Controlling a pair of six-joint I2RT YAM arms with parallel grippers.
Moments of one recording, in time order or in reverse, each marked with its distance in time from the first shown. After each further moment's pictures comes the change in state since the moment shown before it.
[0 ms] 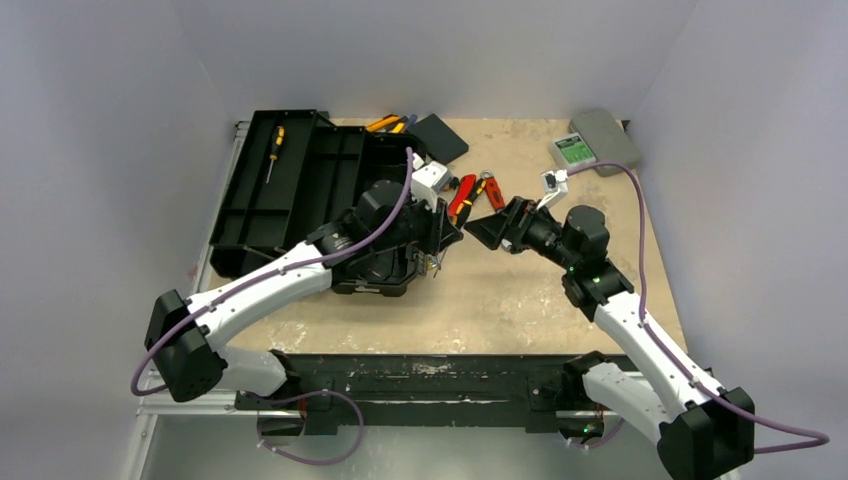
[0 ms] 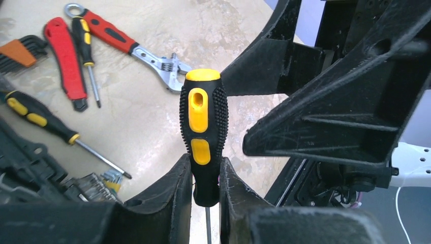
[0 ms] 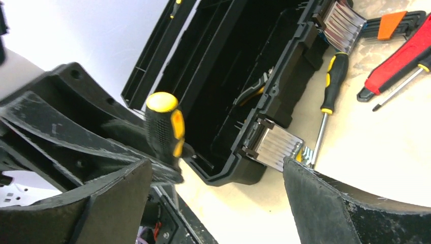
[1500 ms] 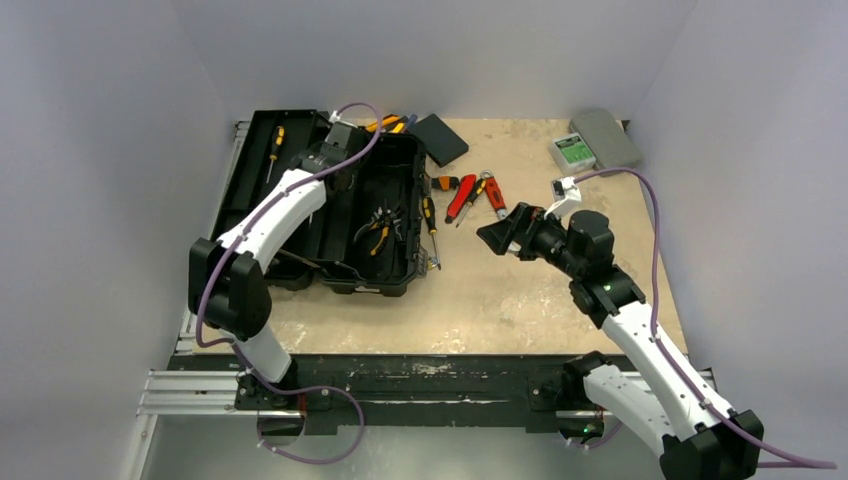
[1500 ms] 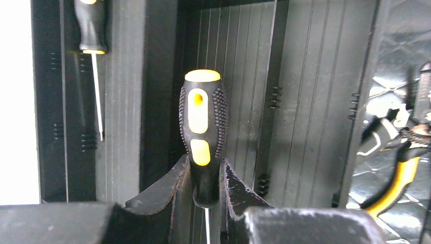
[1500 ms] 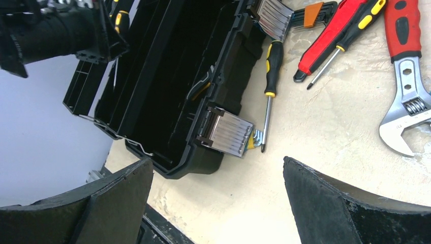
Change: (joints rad) left arm 0.472 0.304 0.357 -0.625 -0.811 0.304; right arm 0.000 -0.087 0.031 -0.264 0.176 -0.110
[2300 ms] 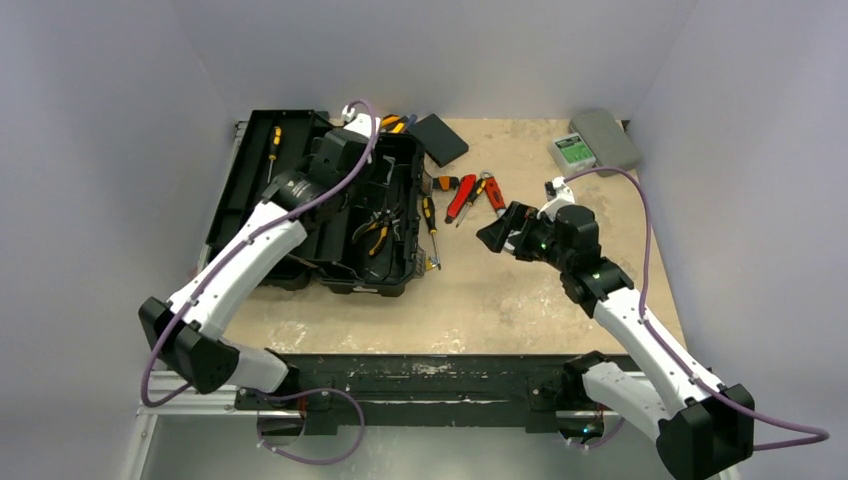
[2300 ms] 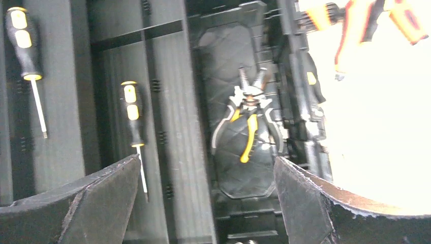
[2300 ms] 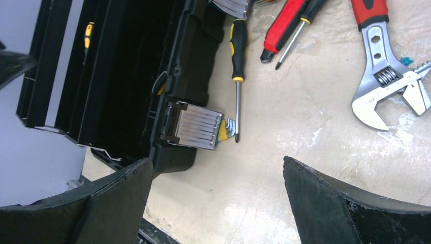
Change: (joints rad) left arm -0.168 -0.230 0.008 -0.044 0.214 -0.079; right arm 0.000 0.101 0.001 -0.030 0.066 0.010
